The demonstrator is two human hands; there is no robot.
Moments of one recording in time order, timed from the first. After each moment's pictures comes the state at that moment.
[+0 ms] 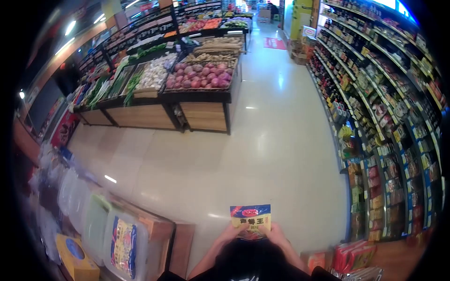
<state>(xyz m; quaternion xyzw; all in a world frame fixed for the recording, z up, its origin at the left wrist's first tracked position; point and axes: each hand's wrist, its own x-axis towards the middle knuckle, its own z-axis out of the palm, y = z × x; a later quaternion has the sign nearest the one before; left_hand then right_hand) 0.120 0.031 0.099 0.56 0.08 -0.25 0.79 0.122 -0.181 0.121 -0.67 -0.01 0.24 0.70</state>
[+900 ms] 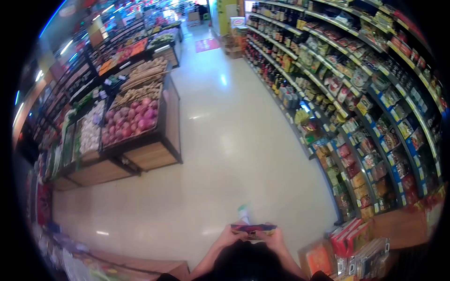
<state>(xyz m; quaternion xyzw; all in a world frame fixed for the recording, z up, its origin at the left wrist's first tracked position) 0.356 -0.163 0.152 0.58 -0.09 -0.39 0.71 0.271 -0.348 0.160 -0.67 0.15 0.00 0.73</state>
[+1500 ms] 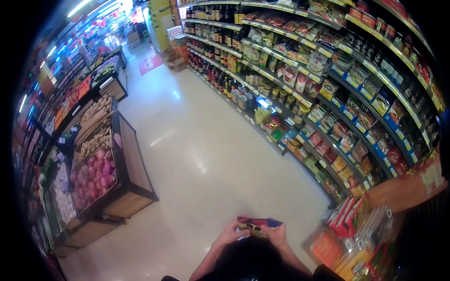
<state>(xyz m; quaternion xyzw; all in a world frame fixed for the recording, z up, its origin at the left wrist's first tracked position) 0.529 -0.316 0.113 0.60 -0.38 -0.34 0.62 0.391 -0.454 0.189 -0.56 0.26 -0.20 0.76</state>
